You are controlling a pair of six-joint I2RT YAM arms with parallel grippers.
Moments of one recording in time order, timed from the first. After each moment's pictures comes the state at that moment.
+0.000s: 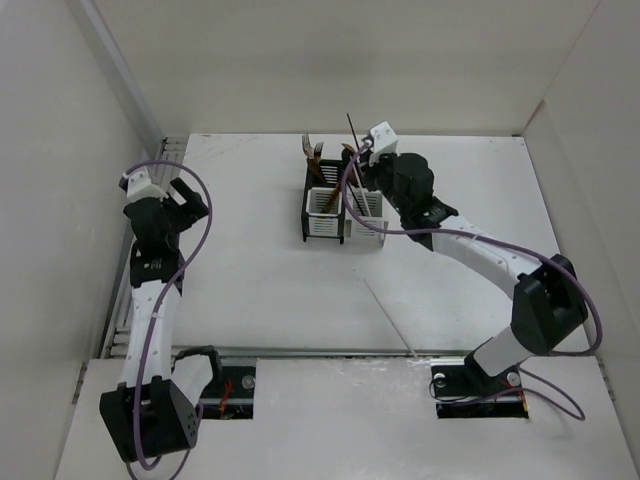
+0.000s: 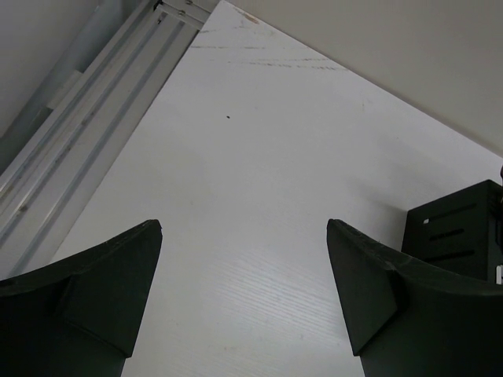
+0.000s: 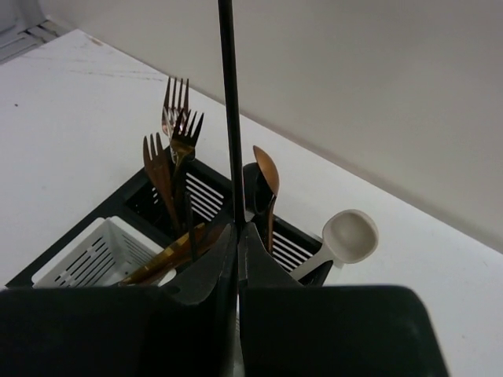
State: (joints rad) left arm 0.18 0.94 0.72 -0.05 -0.02 -0.36; right arm 0.59 1.54 1.17 0.32 0.13 -0.20
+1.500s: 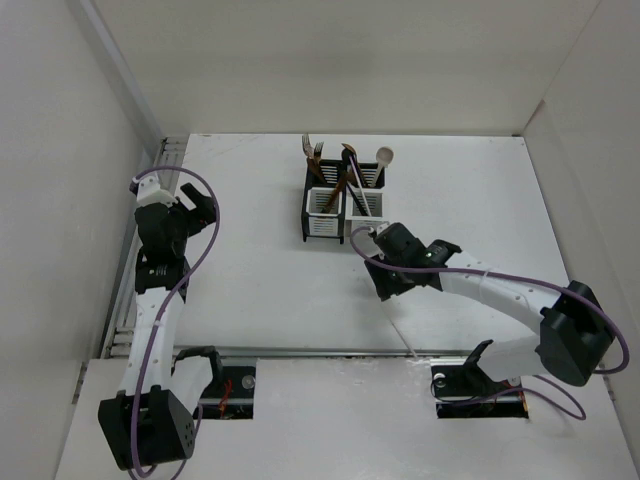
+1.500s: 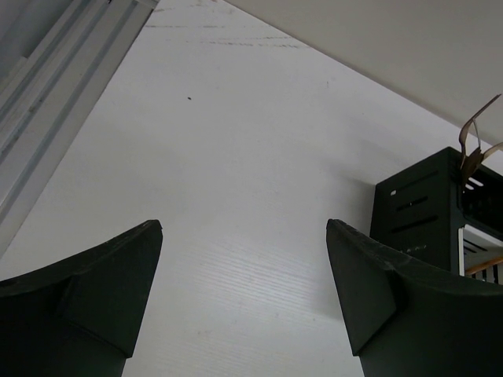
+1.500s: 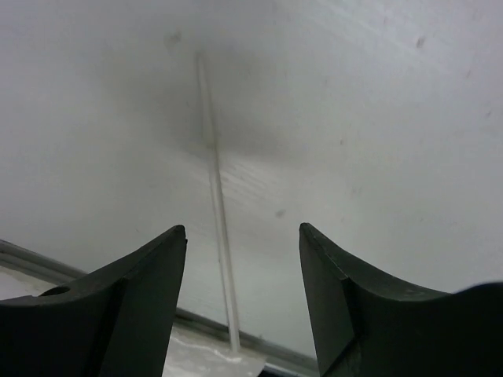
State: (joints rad) left arm 0.14 0.90 0.69 -0.04 0.03 -0.39; right arm 0.77 1.33 0.90 -0.62 0.12 0.28
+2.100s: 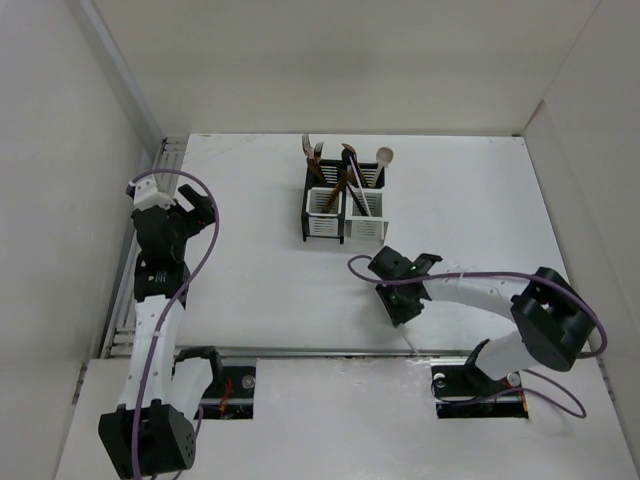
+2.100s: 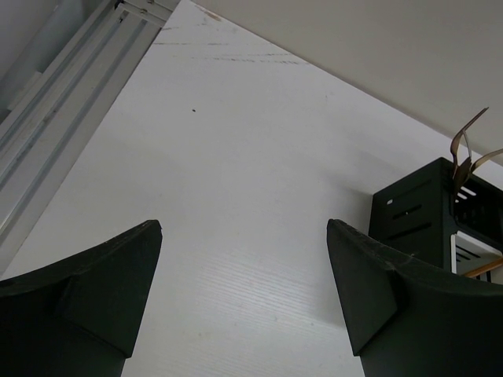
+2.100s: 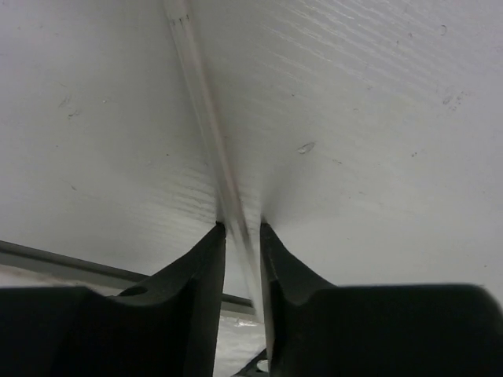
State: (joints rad) left arm 0.13 0.84 0.68 -0.05 0.00 -0.39; right arm 0.82 1.46 0.77 -0.71 0.03 0.43
